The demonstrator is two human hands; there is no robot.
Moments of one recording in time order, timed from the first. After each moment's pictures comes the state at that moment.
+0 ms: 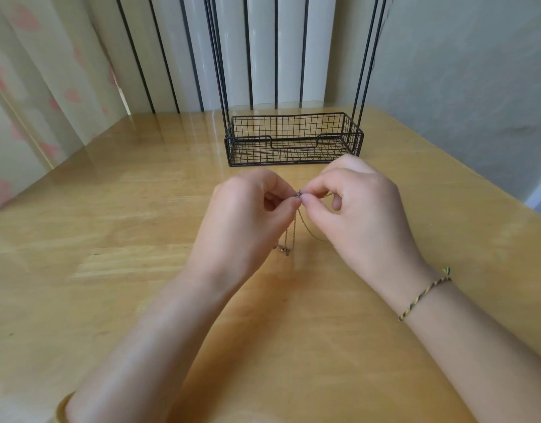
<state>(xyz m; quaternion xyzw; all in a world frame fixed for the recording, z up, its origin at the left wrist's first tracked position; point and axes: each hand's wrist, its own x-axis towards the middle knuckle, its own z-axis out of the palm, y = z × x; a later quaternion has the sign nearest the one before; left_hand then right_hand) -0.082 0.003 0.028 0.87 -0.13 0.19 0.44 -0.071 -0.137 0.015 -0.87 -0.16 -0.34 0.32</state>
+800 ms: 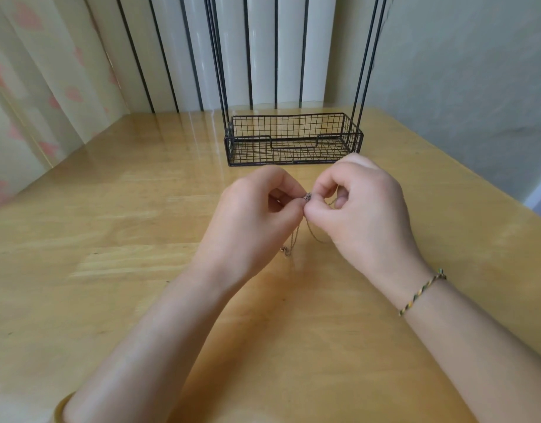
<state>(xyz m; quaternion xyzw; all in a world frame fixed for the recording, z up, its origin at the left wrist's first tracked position) -0.083 0.000 0.031 0.86 -0.16 0.16 0.46 -0.073 -0.135 0.021 -0.88 -0.10 -0.31 0.36</state>
